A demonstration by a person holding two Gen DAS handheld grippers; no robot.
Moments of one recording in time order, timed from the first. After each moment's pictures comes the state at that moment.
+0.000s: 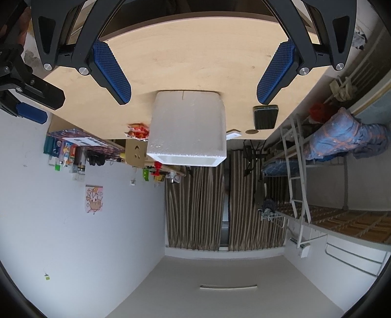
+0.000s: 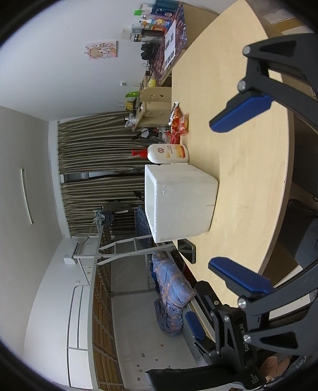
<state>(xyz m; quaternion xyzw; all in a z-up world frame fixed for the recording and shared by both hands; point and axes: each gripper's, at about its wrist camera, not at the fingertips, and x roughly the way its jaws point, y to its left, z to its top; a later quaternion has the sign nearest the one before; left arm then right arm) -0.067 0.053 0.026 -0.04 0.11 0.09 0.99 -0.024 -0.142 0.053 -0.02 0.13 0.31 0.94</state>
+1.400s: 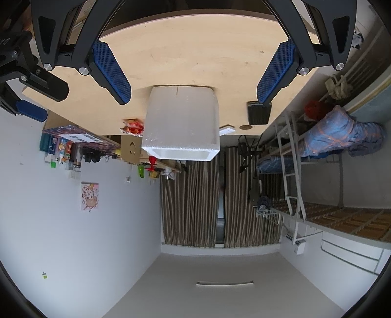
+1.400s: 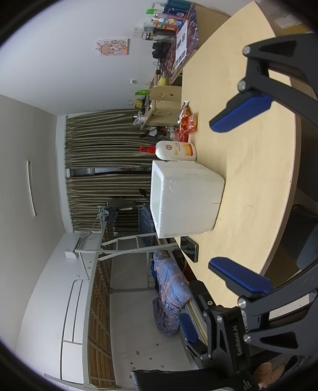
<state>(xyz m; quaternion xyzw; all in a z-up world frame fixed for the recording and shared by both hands) -0.075 0.053 0.035 -0.03 0.10 0.11 0.99 -0.021 -0.131 0.055 -0.03 0.11 0.31 0.94</state>
